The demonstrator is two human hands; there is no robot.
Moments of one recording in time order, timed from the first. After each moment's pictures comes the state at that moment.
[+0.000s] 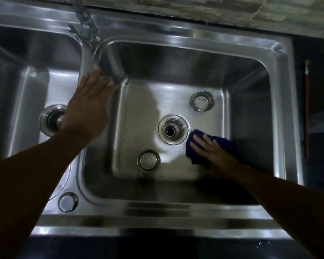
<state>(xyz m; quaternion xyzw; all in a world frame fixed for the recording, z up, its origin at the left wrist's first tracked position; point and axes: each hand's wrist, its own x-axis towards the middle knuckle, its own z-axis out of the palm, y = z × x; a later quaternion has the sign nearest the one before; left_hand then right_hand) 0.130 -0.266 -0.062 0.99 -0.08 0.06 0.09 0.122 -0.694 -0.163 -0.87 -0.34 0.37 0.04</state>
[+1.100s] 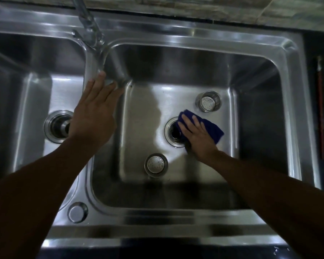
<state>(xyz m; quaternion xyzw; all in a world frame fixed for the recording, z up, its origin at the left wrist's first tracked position) 0.132 -0.267 -0.057 0.99 -0.07 0.03 0.08 0.150 -0.588 -0.169 -0.93 -0.26 0.26 0.05</state>
